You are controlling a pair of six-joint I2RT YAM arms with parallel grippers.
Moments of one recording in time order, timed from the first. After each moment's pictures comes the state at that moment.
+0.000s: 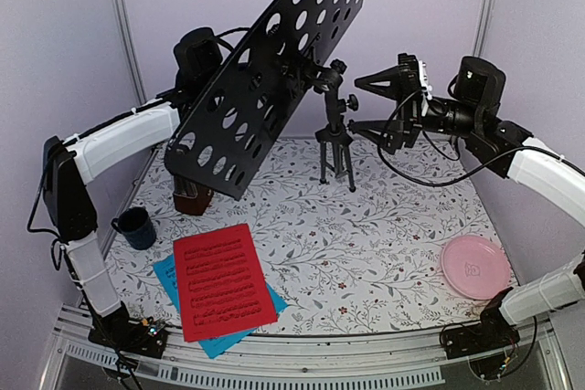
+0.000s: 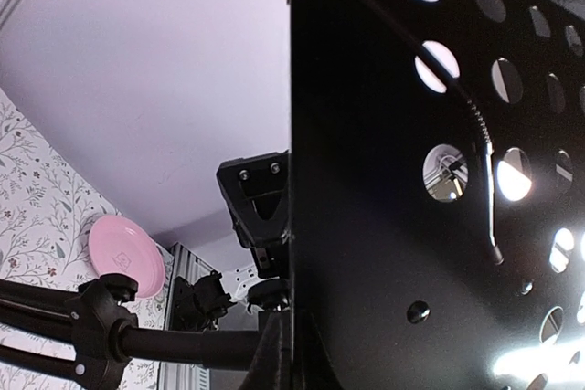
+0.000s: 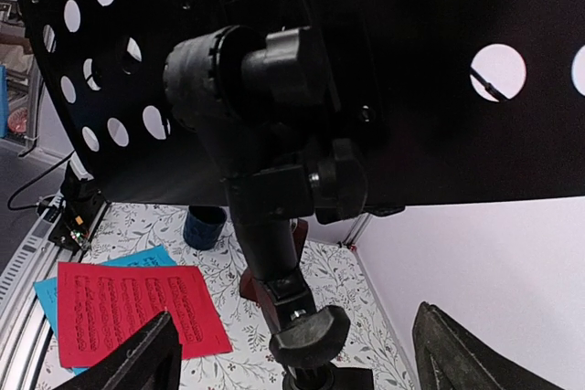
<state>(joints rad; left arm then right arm) -0.63 1.82 1.74 0.39 1.03 -1.18 0.58 1.27 1.23 0.10 -0.80 -0.39</state>
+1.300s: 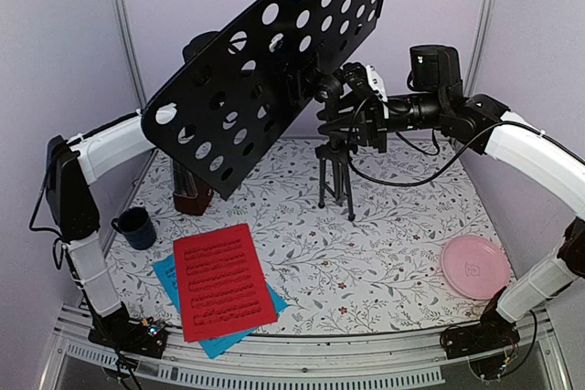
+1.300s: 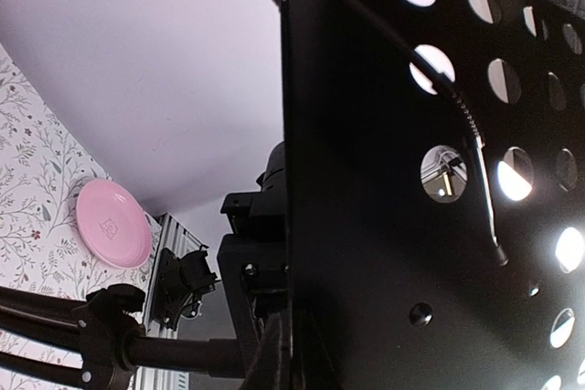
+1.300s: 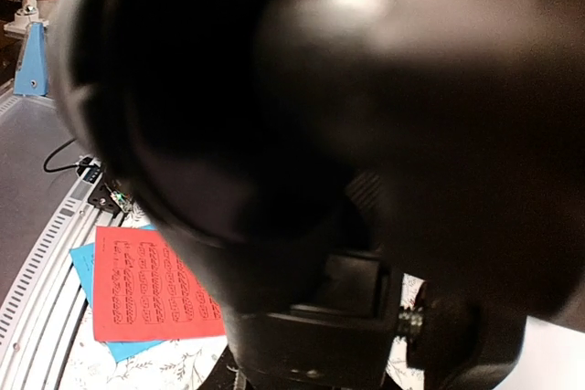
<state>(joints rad) -0.66 1.84 1.74 0.32 1.07 -1.21 0.72 1.47 1.52 -0.31 -0.74 -0.56</state>
